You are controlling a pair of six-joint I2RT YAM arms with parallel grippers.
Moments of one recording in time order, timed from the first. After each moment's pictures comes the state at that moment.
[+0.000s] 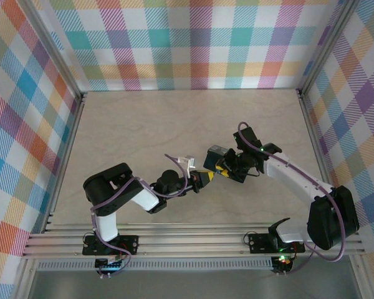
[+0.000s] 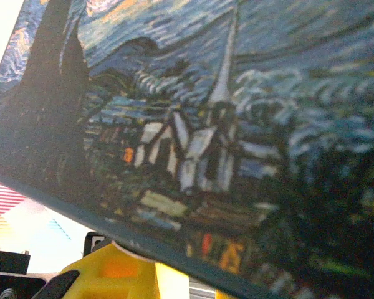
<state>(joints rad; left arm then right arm) -0.92 1.85 0.50 1.25 0.18 -0.80 0.48 1.33 0.93 -0.68 -0.38 1.19</state>
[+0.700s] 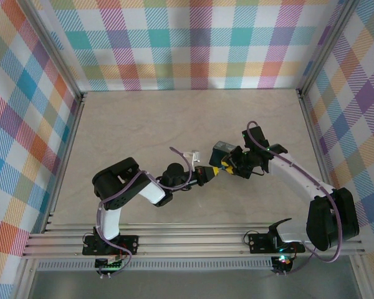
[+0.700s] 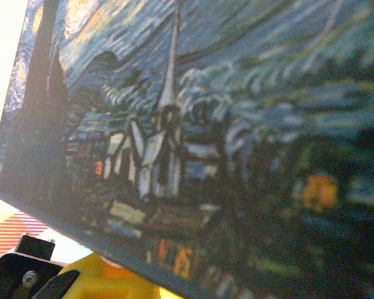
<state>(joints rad) -0.89 1.94 0.63 1.23 0.27 -0.92 0.39 1.32 0.88 -0.62 -0.42 1.22</state>
